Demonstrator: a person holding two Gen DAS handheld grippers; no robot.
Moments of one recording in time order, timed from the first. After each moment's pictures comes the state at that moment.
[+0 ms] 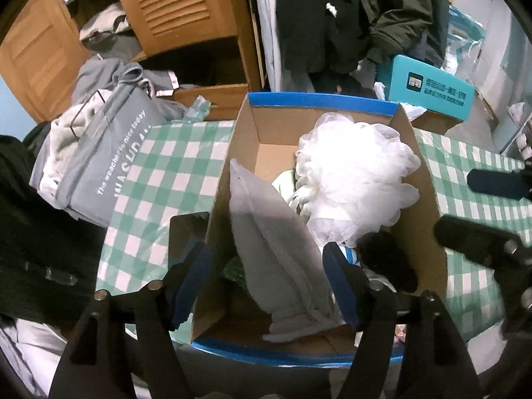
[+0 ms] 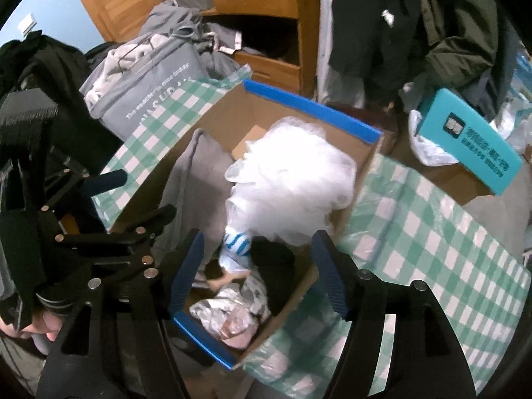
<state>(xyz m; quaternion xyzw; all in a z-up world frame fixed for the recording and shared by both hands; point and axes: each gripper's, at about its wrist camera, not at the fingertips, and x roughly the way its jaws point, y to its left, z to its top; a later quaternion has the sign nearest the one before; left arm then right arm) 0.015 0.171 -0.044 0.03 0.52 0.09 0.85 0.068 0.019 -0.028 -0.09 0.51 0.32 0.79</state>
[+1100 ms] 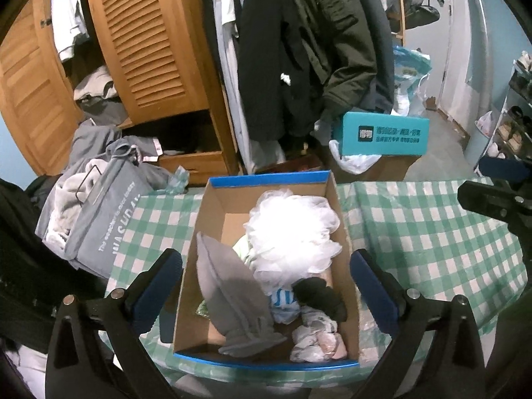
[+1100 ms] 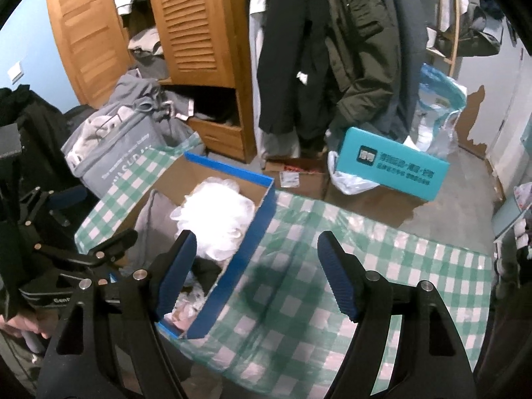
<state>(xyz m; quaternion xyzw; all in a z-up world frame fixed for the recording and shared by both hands) -0.006 0.105 0.036 0.05 0.41 0.04 0.91 0.046 -0.093 0.047 -0.05 0.41 0.25 0.87</state>
